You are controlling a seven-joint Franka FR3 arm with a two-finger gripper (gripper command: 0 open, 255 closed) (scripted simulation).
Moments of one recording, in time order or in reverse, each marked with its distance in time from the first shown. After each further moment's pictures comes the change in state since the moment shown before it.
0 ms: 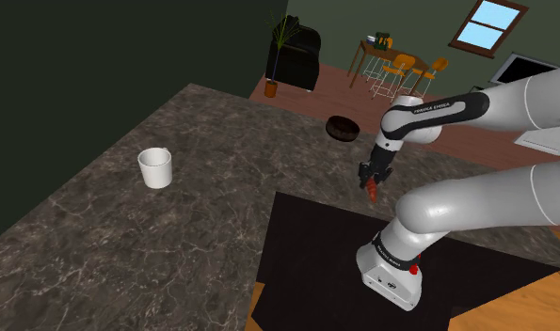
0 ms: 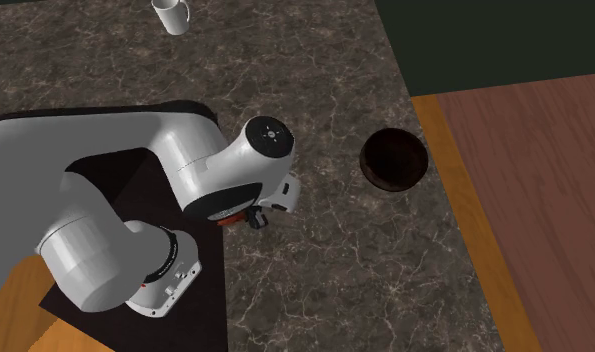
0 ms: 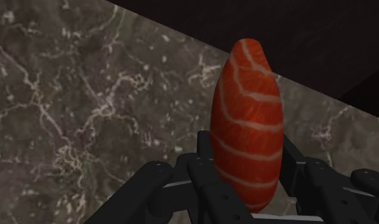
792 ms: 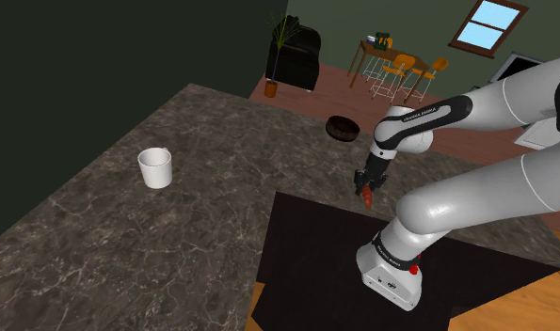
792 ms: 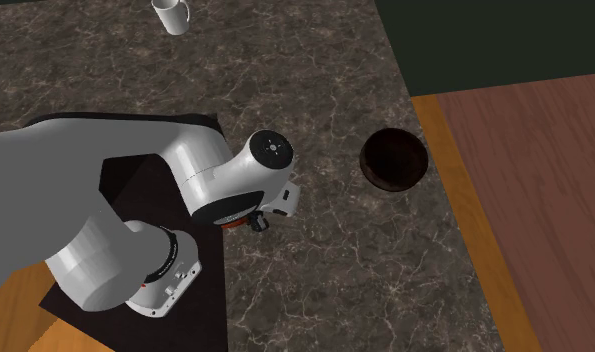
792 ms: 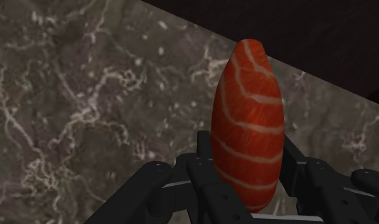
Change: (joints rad) arm 0.021 0.122 -0.034 -0.036 0.004 0.155 -0.020
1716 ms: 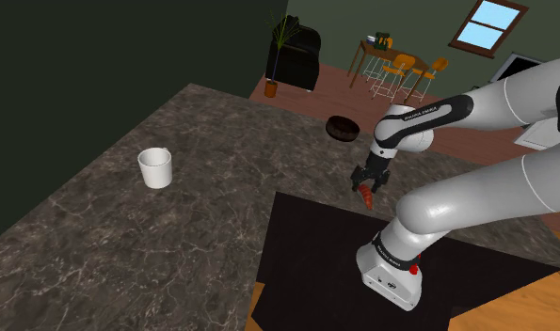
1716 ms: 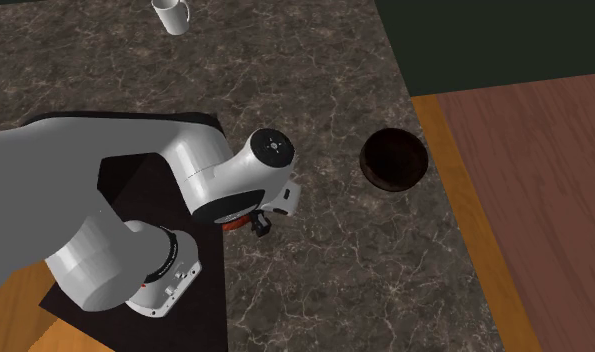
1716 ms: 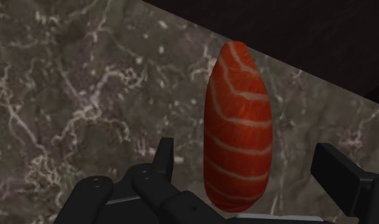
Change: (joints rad) arm 0.001 -0.006 0.003 0.008 0.002 -0.014 0.001
